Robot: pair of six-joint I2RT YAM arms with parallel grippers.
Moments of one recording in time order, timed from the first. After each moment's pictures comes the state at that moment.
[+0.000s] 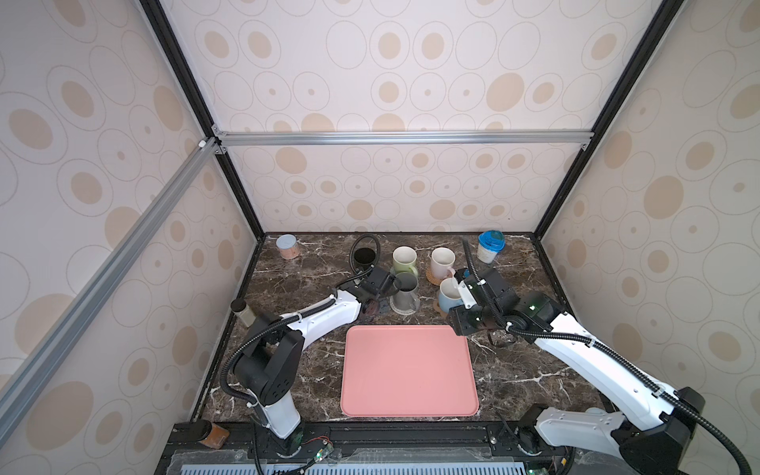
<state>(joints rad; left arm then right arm) -0.63 1.71 1.18 -0.56 -0.26 -0.93 0.67 1.19 1.18 -0.97 0.06 0.32</state>
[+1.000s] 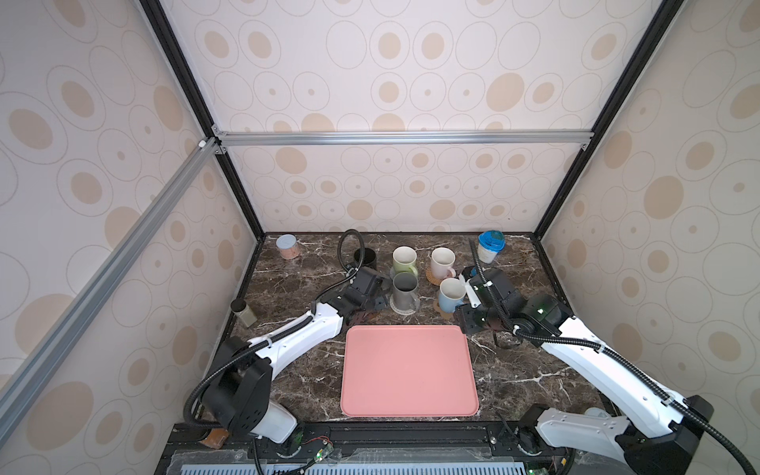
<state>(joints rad) -0.63 1.44 1.02 -0.37 -0.25 -0.86 0.66 1.14 1.18 -0.98 0.19 0.31</state>
